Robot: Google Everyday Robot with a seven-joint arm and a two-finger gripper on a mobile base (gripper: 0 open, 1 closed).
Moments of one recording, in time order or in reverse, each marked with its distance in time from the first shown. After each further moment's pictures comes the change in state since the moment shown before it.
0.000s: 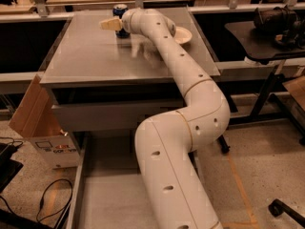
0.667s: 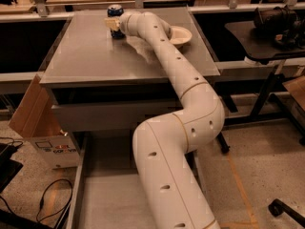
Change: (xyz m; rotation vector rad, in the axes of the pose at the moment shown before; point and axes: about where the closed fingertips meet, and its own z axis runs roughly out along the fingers) arm 0.007 0.010 0.012 -0.018 -0.015 0.025
